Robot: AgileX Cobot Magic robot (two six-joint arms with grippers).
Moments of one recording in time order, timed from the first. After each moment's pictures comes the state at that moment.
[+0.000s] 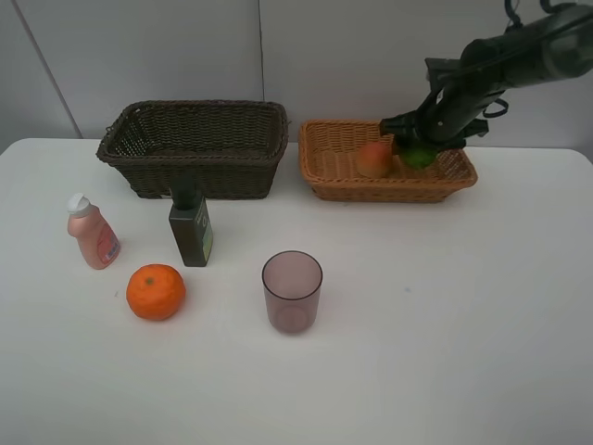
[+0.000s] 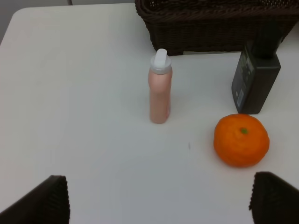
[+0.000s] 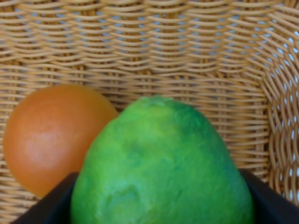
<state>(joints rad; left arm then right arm) 0.00 -0.01 -0.51 0.02 1.06 -0.01 0.20 2.11 -1.49 -0.21 0.45 0.29</state>
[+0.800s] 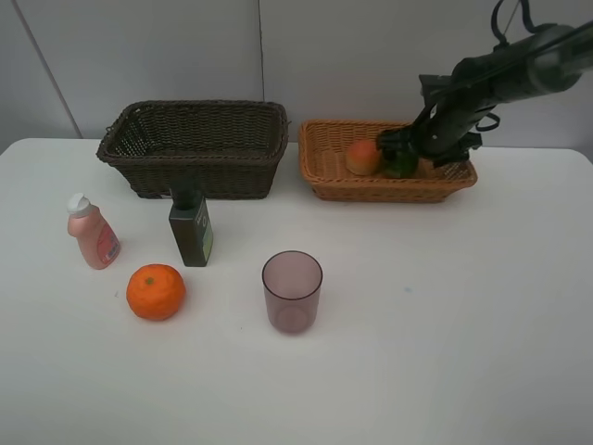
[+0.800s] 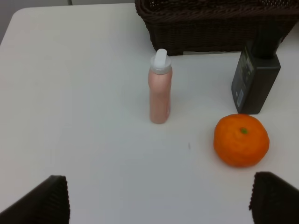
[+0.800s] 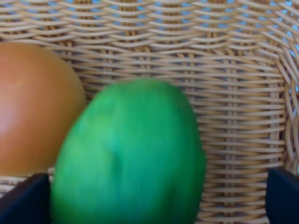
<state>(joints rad) 0.00 -0.01 -0.51 0.02 1.06 -0.01 0.20 2.15 -1.49 -0.21 0.44 0.29</state>
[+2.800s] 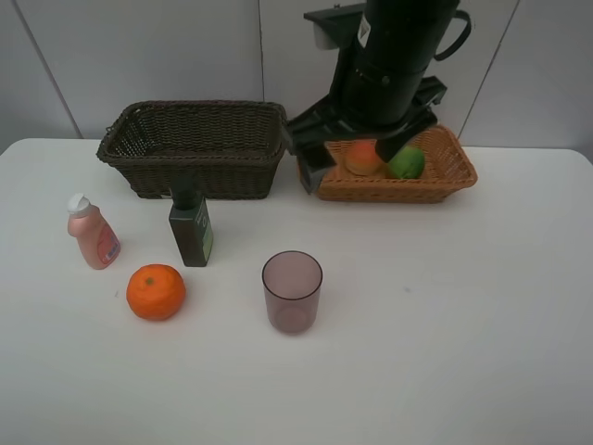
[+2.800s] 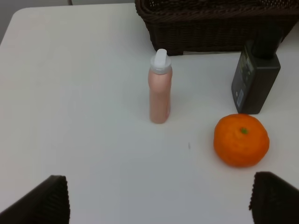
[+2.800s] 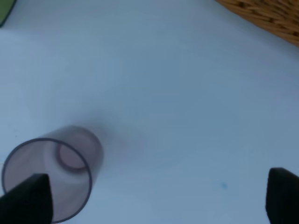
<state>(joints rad) 0.00 -0.01 -0.51 0.02 1.06 -0.01 0.75 1.73 -1.49 -0.18 1.16 0.30</state>
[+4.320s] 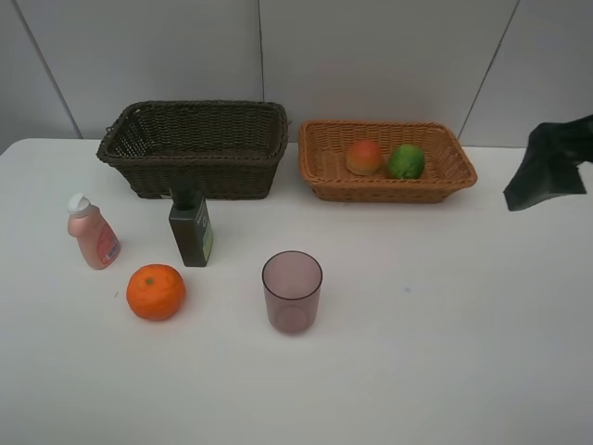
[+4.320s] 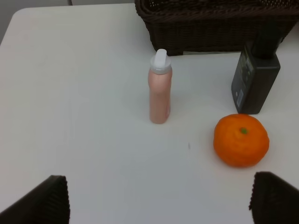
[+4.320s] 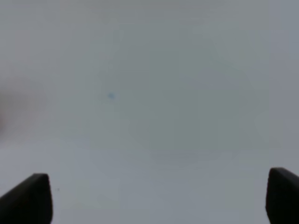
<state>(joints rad) 0.00 -0.01 -0.51 0.02 1.06 -0.01 0.30 1.01 -0.91 -0.11 1.13 0.30</state>
